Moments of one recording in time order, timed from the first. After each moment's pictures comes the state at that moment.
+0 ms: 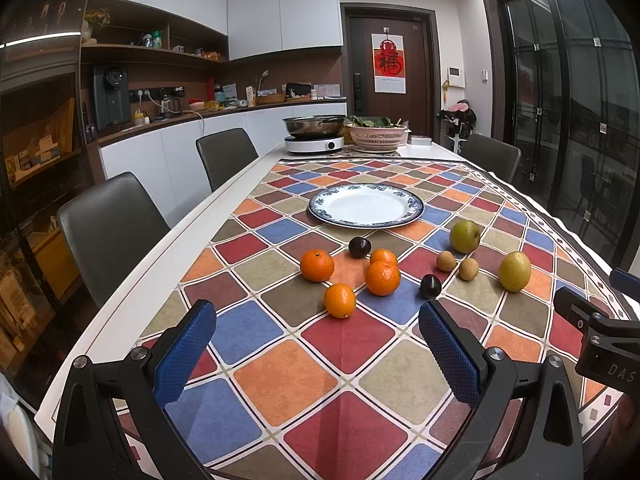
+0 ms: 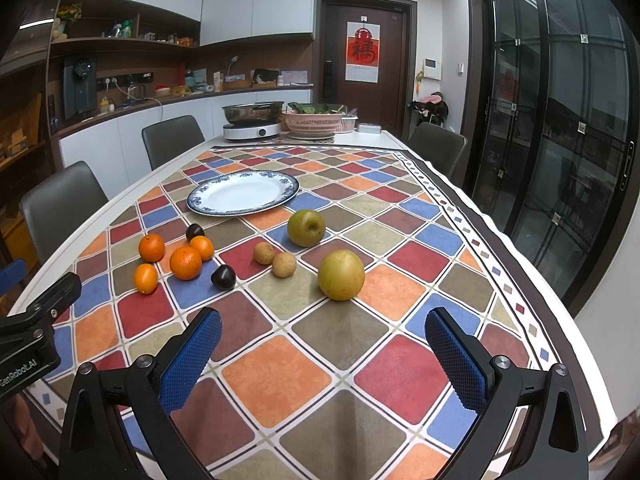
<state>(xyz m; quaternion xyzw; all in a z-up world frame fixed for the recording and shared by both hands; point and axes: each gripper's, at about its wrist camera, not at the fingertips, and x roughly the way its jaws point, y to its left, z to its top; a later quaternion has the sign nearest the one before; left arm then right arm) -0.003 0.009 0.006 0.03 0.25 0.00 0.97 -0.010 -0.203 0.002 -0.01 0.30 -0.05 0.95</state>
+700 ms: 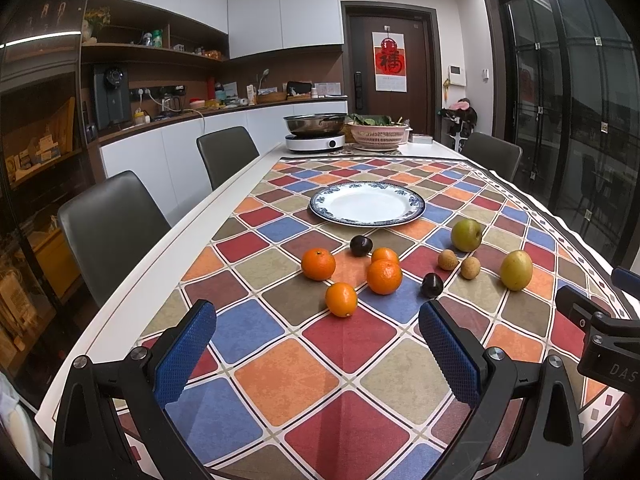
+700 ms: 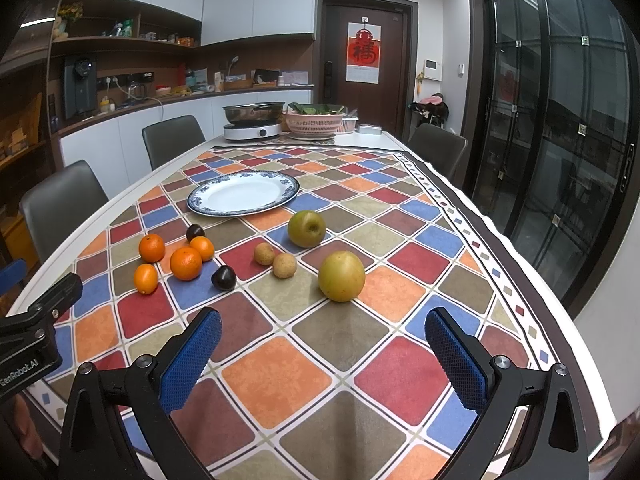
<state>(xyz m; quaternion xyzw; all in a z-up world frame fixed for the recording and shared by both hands) -0.005 0.011 0.006 0.03 0.26 0.00 0.97 -0.009 -0.202 0.002 -0.01 0.30 -0.05 0.95</state>
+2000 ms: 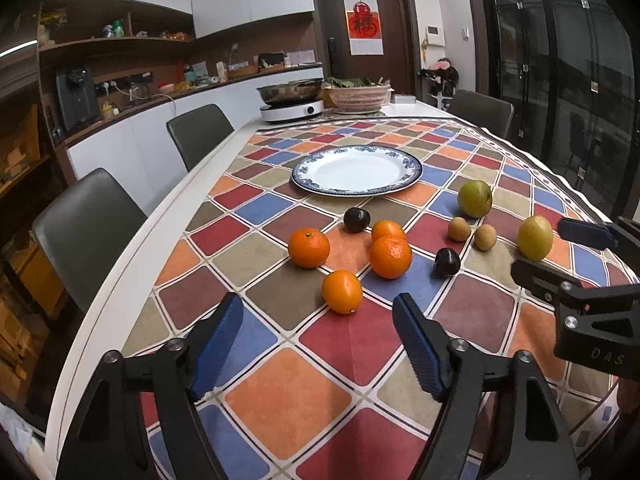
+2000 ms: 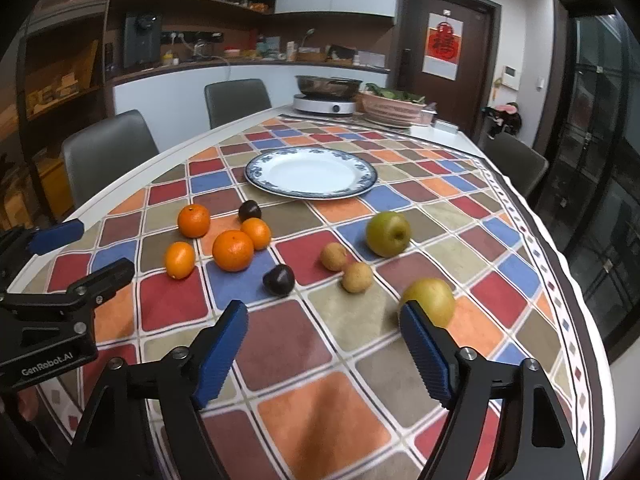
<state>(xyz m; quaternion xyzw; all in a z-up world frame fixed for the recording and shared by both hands) 0.050 0.008 -0.020 0.07 0.32 -0.04 0.94 0.054 -0.163 -0.015 -0.07 0.33 0.07 0.94</state>
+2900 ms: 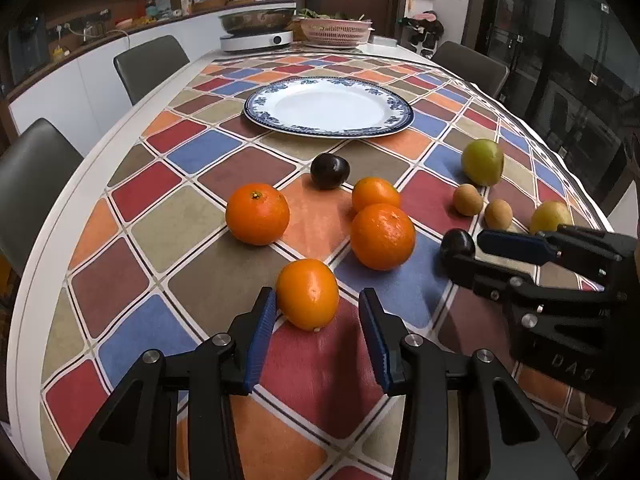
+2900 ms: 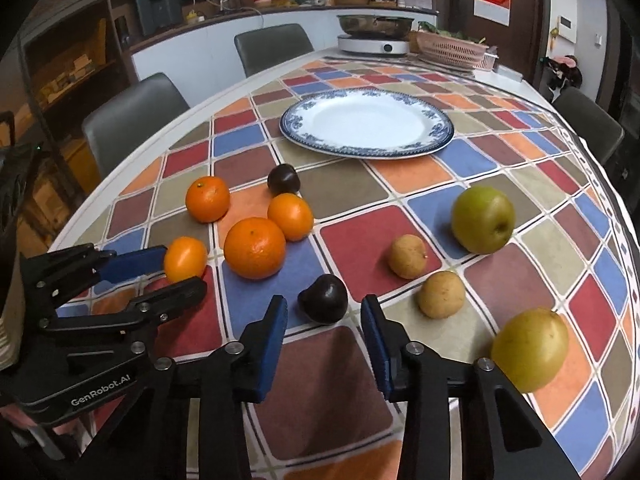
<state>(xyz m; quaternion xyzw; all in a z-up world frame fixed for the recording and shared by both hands) 0.128 0.003 -0.063 0.03 0.44 -0.10 0.89 0.135 -0.140 -0.056 -0.04 0.44 0.16 0.88</state>
